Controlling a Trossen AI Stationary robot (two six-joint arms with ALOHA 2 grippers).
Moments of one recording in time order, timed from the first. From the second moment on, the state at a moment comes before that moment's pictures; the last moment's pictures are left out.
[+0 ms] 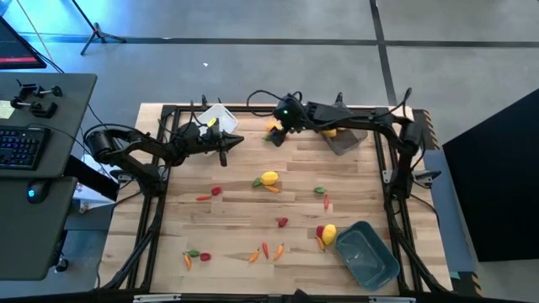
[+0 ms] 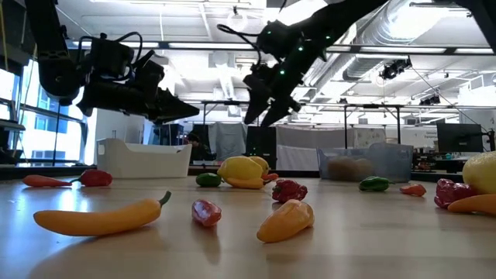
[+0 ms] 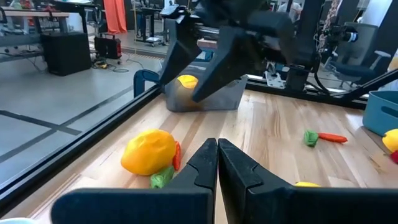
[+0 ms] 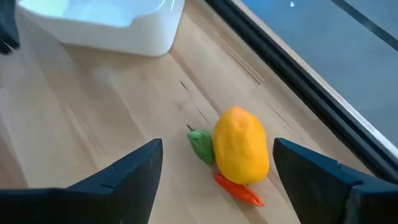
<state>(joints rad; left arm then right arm) 0.60 1.50 0.24 1.16 0.34 -0.04 -0.40 1.89 1.46 -0.42 0.11 0.16</state>
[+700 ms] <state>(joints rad) 0.60 1.50 0.24 1.16 0.33 -0.02 -0.46 2.28 1.98 -0.89 0.14 0.04</state>
